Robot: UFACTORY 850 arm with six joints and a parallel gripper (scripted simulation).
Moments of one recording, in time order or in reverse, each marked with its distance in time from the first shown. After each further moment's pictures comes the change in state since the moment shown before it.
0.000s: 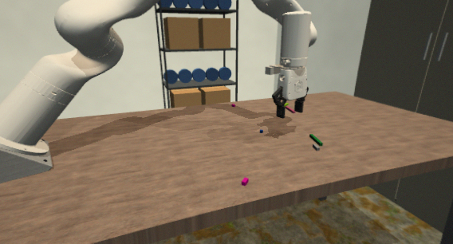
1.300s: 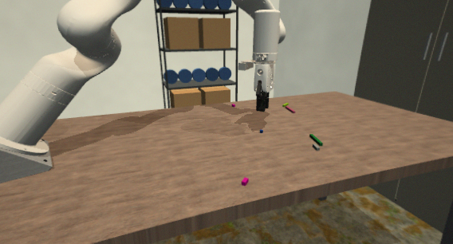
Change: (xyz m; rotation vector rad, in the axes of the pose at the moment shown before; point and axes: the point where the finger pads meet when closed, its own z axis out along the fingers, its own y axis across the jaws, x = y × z) arm 0.099 -0.034 -0.012 0.019 0.008 -0.513
